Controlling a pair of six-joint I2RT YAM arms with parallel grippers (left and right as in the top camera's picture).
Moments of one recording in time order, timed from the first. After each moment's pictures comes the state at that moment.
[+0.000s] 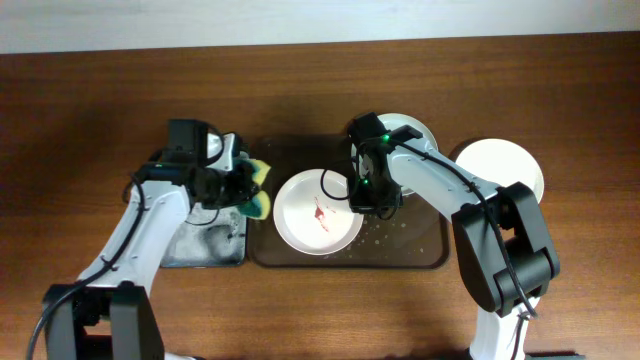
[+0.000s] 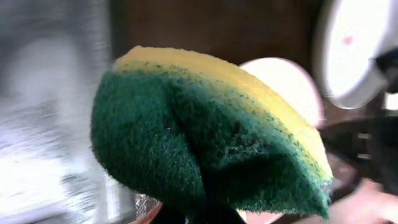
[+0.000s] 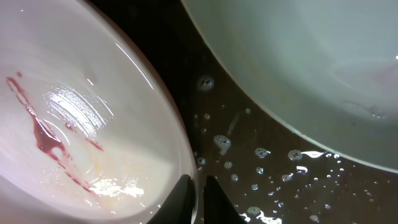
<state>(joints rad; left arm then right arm) -0.09 1.63 1.09 -0.65 0.45 -0.22 0.42 2.01 1.39 -0.92 -0.19 0.39</state>
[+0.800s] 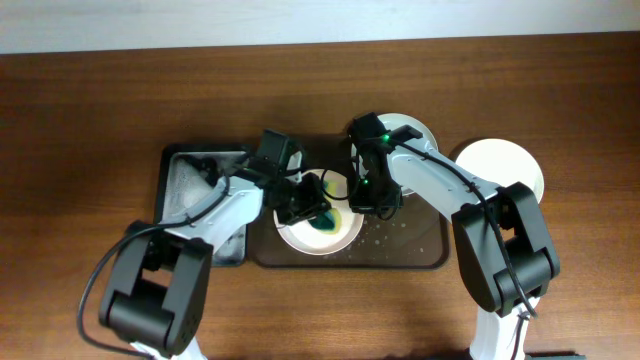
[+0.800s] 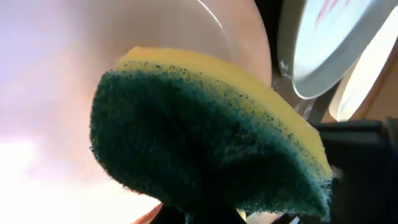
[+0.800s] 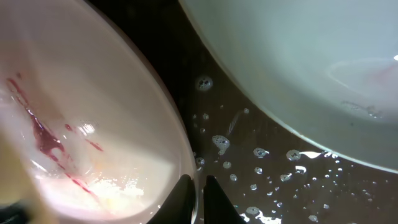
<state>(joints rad) -0.41 1.87 1.09 -0.40 0.58 -0.72 0.42 2.01 1.39 -0.92 -0.19 0.39</state>
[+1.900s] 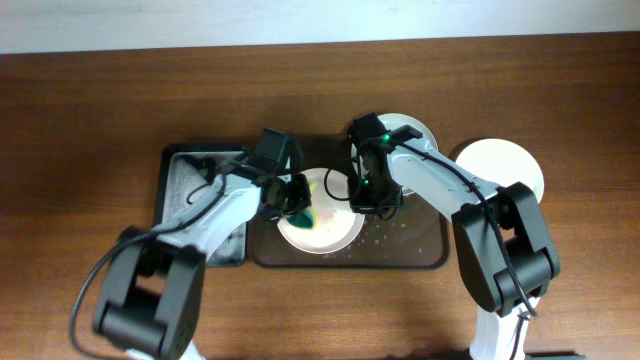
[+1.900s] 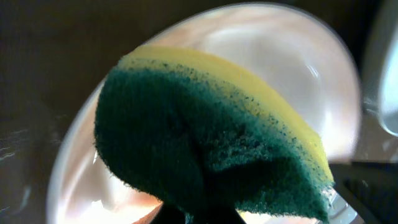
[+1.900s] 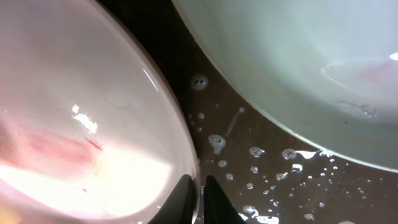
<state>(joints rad) -0.40 1.80 1.11 -0.55 0.25 -0.58 0.42 2.01 1.39 -0.93 -0.18 0.39</state>
